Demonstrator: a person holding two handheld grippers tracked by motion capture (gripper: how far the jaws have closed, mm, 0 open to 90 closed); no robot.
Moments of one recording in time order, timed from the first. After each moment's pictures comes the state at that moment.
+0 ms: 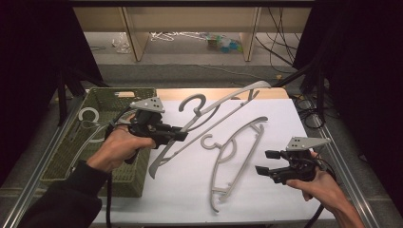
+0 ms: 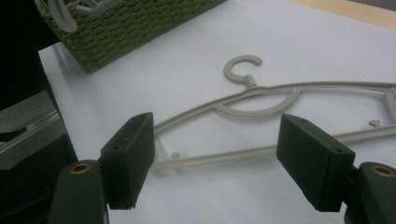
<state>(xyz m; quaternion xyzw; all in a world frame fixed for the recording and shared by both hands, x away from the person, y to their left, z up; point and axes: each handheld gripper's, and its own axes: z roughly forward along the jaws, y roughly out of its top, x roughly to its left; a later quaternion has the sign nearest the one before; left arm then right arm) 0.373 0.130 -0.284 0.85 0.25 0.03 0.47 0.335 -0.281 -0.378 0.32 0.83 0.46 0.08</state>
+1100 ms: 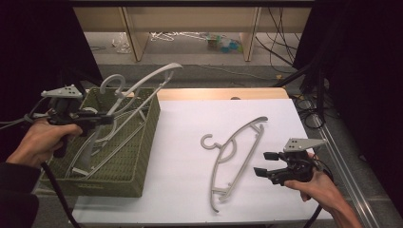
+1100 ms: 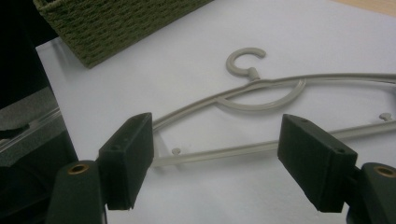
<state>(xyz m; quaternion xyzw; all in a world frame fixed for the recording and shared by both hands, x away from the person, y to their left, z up) 0.389 0.307 -0.288 0.80 0.40 0.14 0.43 0.337 -0.279 -0.386 0.32 0.83 0.45 0.07</state>
